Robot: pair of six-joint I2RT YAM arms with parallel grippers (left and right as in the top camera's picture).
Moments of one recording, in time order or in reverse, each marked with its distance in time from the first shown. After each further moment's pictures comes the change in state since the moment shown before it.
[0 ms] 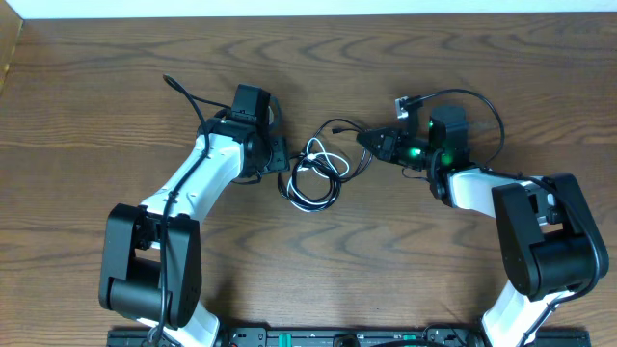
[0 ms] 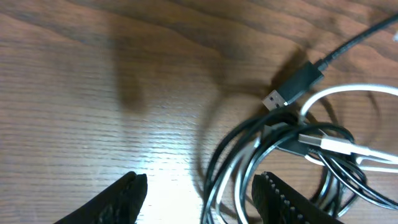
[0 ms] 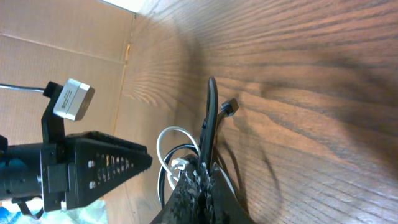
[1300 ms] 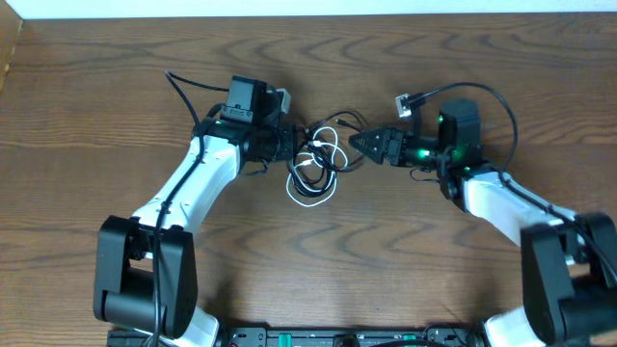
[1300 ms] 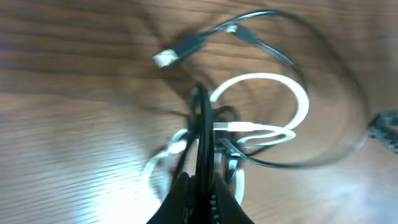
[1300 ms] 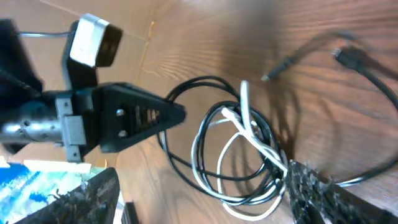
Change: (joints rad) left arm 0.006 -0.047 0.005 0.147 0.292 0.086; right arm -0.006 -0.217 0.002 -0.251 -0.097 -0.121
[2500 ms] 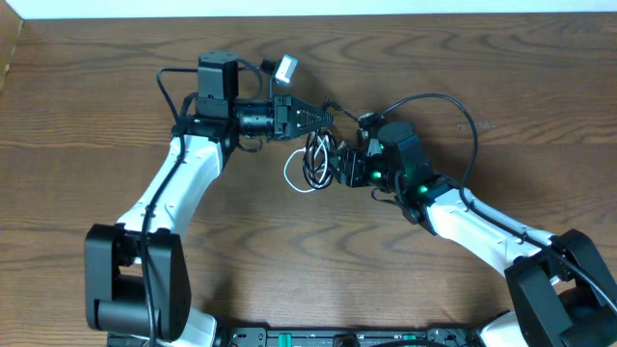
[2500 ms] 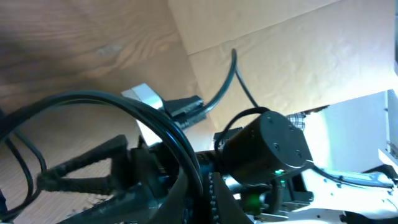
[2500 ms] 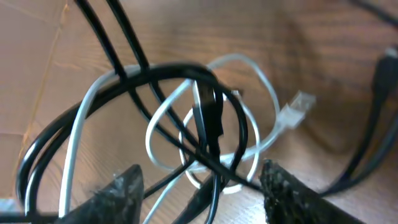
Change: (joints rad) left arm 0.087 -0.032 -0.001 0.433 0.901 -0.299; right arm 0.304 -0.056 0.002 -0.134 0.558 -0.047
